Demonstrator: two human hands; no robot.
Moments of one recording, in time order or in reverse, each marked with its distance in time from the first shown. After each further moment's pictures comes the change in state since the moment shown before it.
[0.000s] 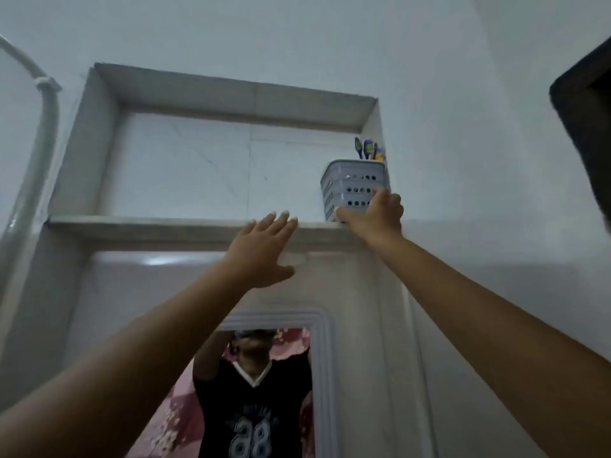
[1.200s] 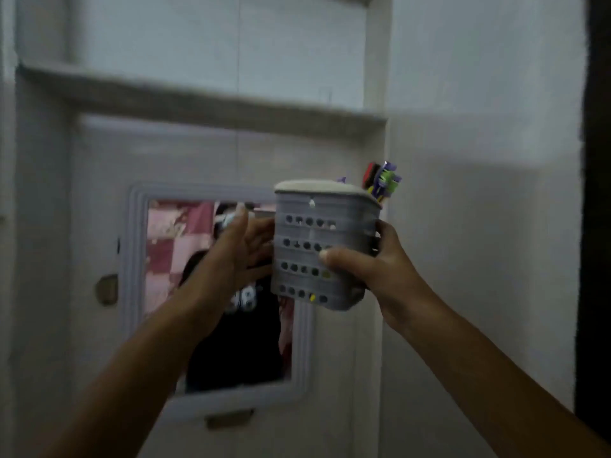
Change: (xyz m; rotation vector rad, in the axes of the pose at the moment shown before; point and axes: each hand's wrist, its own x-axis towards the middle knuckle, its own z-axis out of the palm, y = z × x) left_hand -0.197 0.098 -0.011 -1.915 -0.165 -0.535; right_hand -0.259 0.069 -0.050 0.700 -0.408 0.293
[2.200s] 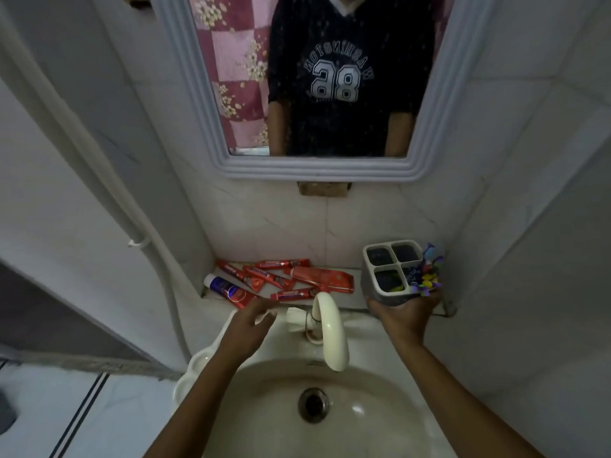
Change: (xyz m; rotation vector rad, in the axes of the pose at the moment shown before) left_hand -0.299 -0.381 -0.138 0.734 0.309 -0.848; right_hand -0.236 0.488 0.029 -0.440 0.244 0.647
